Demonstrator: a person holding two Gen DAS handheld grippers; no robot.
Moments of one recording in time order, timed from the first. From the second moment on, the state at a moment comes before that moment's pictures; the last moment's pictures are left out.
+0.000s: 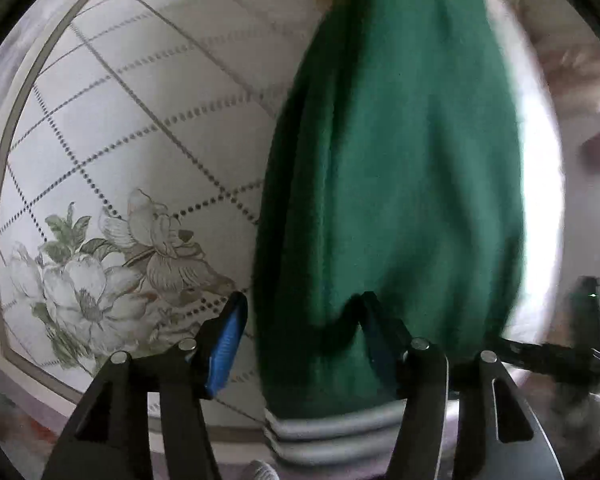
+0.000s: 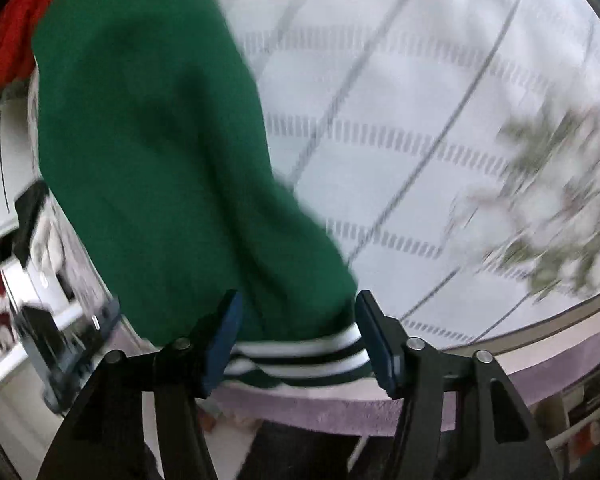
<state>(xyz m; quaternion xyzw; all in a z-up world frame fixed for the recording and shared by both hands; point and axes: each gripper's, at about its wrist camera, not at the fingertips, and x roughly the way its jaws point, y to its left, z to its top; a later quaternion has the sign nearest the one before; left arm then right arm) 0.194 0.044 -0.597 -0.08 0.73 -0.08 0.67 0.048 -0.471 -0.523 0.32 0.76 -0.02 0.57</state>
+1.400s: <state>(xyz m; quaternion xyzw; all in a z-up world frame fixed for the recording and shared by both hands) 0.610 -0.044 -0.601 0.00 0.64 -0.02 0.76 0.551 -0.465 -0.462 0.16 0.62 -0.02 0.77</state>
